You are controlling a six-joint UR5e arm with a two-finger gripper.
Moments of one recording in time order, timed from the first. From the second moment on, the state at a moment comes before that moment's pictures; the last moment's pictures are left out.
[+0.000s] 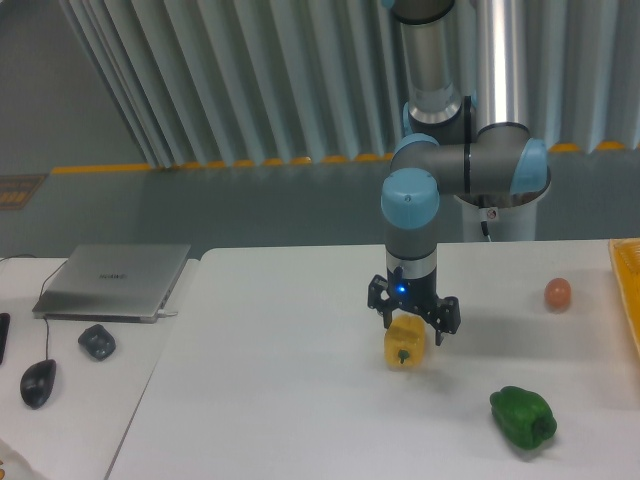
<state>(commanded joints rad) 2.07 -1.91 -1.69 -1.09 1.53 0.31</state>
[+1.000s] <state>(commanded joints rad) 2.06 -1.92 -1.67 -1.11 1.59 0.33</state>
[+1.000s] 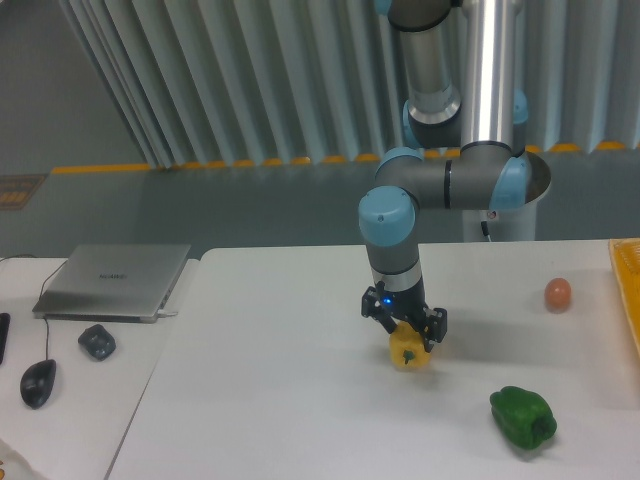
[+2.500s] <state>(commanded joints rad) 2.10 -1.95 -1.64 -1.10 1.62 0.38</state>
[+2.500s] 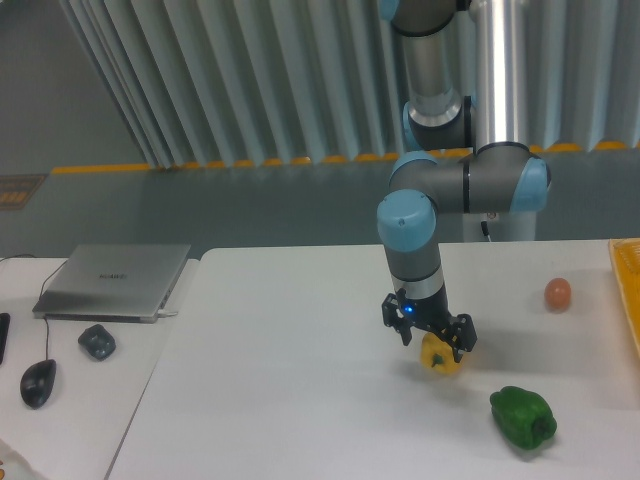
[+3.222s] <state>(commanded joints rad) 2.11 -1.94 -1.65 -1.11 1.65 0.44</state>
